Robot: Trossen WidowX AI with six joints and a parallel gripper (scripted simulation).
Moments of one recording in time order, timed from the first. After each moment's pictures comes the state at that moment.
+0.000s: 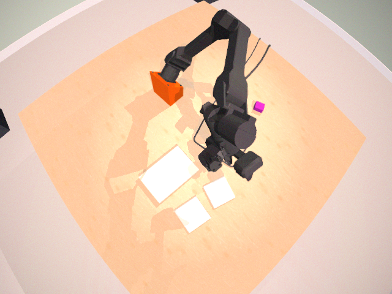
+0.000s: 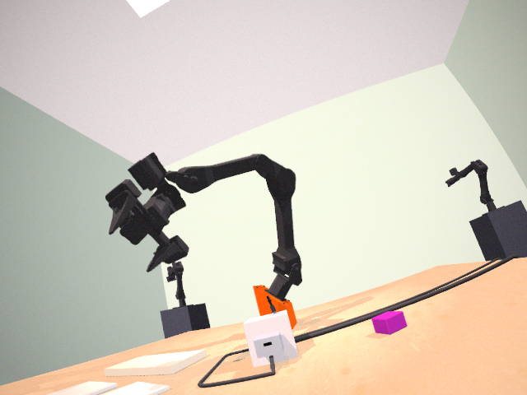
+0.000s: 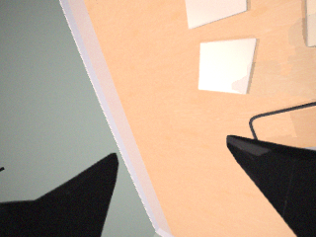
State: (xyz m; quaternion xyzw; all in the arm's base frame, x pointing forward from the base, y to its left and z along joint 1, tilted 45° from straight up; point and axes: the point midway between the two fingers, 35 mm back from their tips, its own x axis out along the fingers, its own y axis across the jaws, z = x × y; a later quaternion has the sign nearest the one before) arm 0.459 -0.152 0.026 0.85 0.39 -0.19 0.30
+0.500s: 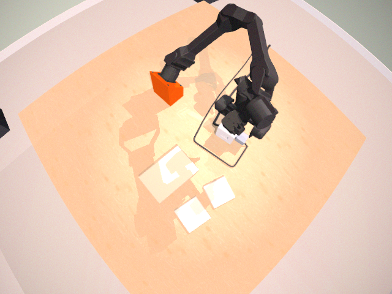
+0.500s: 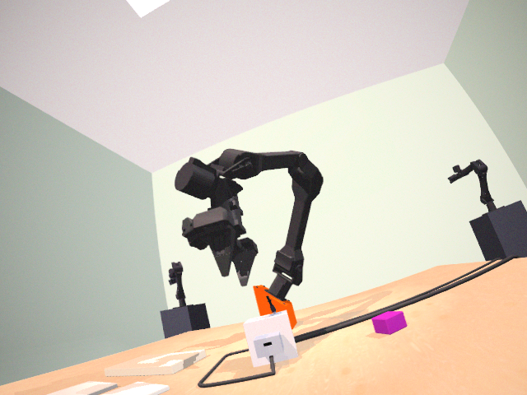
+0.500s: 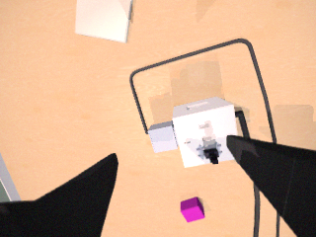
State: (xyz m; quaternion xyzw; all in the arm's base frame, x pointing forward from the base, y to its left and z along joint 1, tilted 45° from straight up) arm 0.365 -0.012 0.072 0.68 0.62 -0.22 0.33
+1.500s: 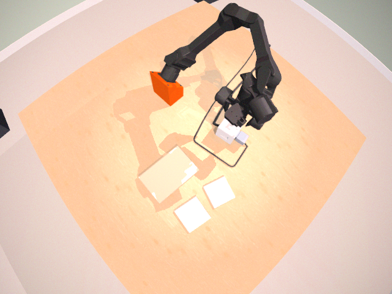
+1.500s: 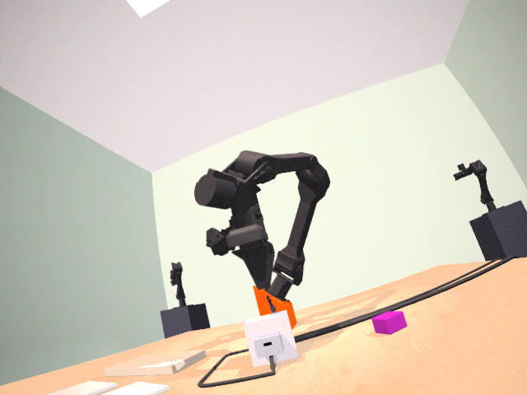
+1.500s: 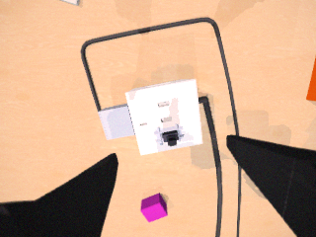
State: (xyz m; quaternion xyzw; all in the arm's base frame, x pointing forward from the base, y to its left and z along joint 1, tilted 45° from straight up) arm 0.327 0.028 0.080 0.61 0.69 -0.21 0.33
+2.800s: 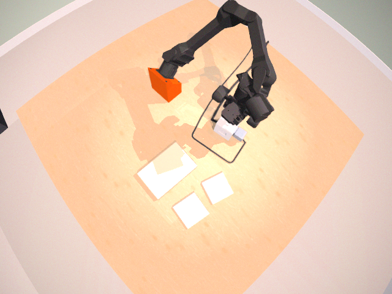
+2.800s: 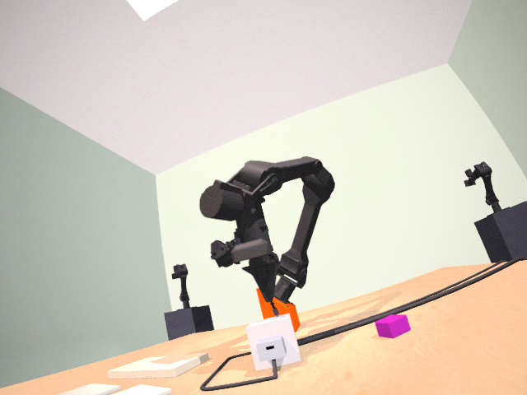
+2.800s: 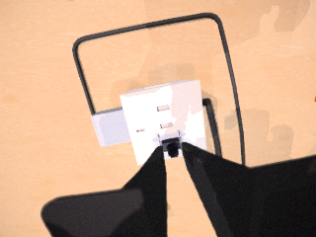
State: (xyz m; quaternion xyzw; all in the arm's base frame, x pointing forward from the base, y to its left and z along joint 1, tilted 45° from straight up) arm 0.325 0.040 0.067 0.60 0.69 -0.22 0.33
